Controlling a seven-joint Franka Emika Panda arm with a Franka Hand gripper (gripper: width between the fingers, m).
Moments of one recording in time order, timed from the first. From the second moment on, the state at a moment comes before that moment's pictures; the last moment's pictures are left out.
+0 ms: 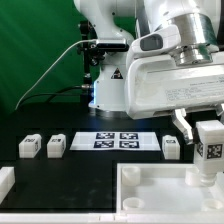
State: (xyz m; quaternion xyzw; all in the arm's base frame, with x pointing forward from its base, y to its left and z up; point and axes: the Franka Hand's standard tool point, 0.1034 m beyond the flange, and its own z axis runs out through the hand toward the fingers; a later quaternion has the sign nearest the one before) arm 0.632 0.105 0.126 -0.95 -0.07 -0.31 0.05
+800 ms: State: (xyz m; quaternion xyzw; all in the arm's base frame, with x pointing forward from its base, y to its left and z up) arm 0.632 0.117 0.091 -0.94 -0.07 -0.32 0.06
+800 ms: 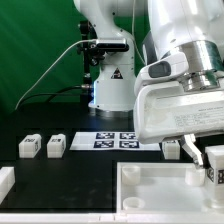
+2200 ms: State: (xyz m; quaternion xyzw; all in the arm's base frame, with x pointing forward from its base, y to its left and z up) arm 0.613 0.116 0.078 -0.95 -0.07 -0.30 0.05
